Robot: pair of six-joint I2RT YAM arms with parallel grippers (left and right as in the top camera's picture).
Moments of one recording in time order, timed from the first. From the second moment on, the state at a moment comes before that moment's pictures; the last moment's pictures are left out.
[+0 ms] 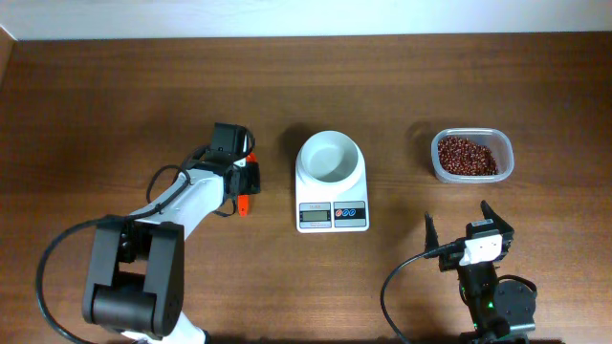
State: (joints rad) left arm -0.18 1.77 0.96 -0.36 -0.04 -0.23; right arm 0.10 0.01 0.01 -0.07 -0.05 -0.15
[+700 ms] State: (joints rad) left arm 0.12 1.58 0.95 -0.38 0.96 -1.05; right arm 0.10 0.01 0.01 0.07 -0.25 -0.22
